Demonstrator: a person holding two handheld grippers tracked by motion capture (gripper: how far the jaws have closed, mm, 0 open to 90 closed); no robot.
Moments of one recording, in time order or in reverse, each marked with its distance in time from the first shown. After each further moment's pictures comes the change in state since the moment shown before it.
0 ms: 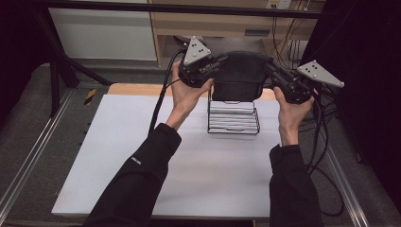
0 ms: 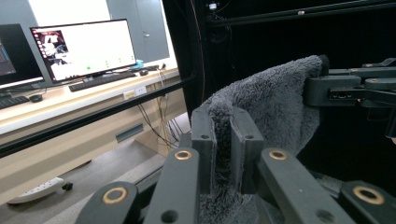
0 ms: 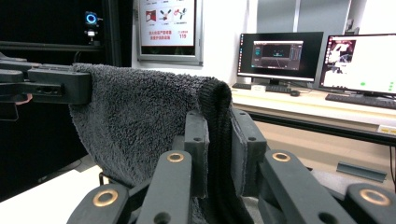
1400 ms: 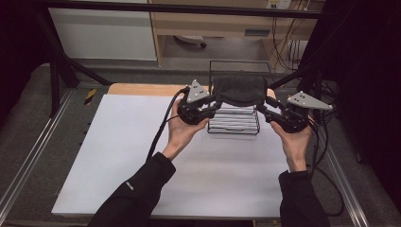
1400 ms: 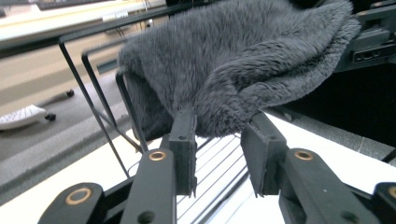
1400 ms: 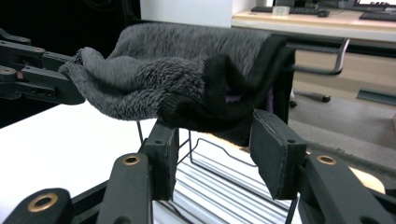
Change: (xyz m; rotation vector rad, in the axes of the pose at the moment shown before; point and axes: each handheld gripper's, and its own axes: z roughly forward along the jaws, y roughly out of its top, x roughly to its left) left arm -0.032 -0.084 -0.016 0.263 -0.034 -0.082; right arm 0.010 -0.060 -0.034 0.301 0.064 0.048
